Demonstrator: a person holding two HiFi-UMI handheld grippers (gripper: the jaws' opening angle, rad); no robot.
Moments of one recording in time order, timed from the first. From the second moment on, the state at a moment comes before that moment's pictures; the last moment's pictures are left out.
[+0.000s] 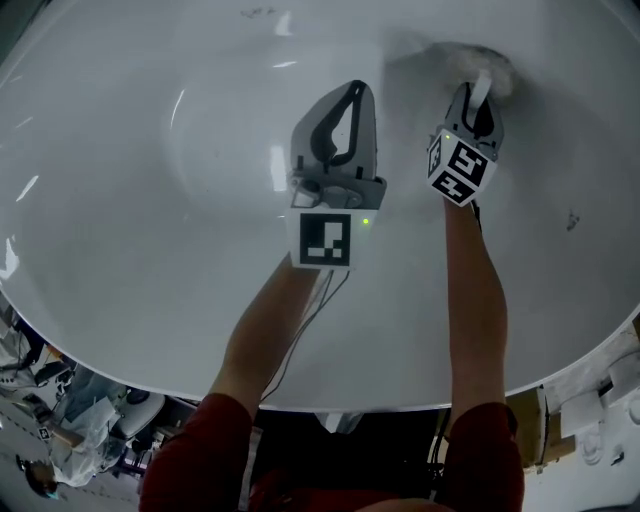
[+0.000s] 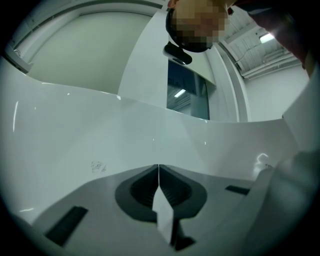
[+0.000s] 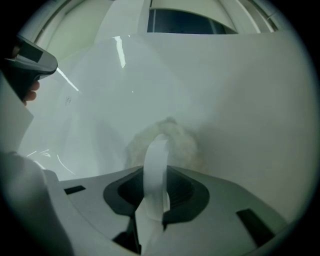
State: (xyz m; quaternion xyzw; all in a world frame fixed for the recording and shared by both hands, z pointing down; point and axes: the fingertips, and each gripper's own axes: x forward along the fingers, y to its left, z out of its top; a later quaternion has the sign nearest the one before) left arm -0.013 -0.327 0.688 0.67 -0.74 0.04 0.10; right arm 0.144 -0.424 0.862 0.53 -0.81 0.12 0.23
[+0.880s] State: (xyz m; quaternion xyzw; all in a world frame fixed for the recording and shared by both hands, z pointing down) left arm 0.026 -0.363 0.688 0.62 -0.78 0.01 0.10; right arm 0.216 -0.503 0.870 0.55 -0.79 0.15 0.25
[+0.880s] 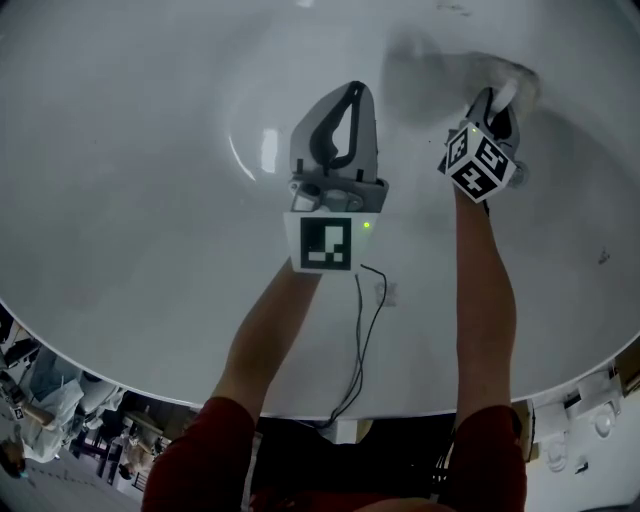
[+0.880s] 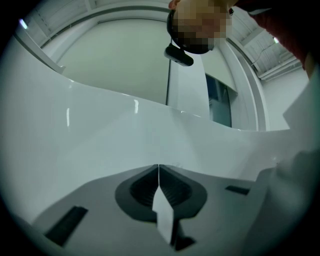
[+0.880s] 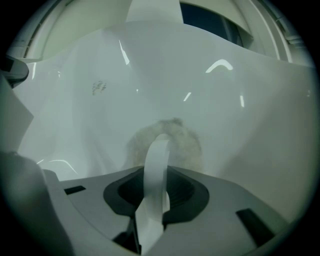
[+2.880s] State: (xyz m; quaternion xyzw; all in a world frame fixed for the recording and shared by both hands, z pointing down) left arm -0.280 -0.206 0.621 0.56 -0.82 0.04 0.11; right arm -0.199 -0.307 0.770 0.37 -0.88 0.19 0.22
